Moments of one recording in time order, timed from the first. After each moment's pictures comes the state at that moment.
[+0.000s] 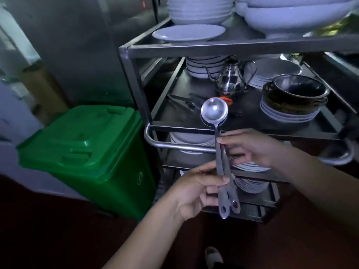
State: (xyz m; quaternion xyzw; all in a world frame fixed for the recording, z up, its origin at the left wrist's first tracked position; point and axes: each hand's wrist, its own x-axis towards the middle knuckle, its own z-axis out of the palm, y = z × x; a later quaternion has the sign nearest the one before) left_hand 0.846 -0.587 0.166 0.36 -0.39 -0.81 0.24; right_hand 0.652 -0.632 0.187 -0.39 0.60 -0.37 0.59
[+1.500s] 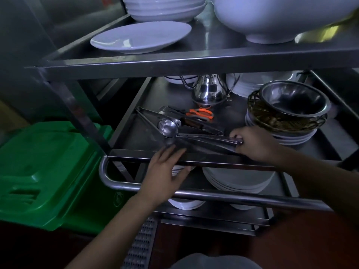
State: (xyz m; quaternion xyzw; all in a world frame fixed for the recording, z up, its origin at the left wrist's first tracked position) left_hand 0.788 -0.776 0.091 0.47 -0.84 -0.19 0.19; right_hand 0.487 -0.774 0.128 -0.68 0.72 -0.11 0.13
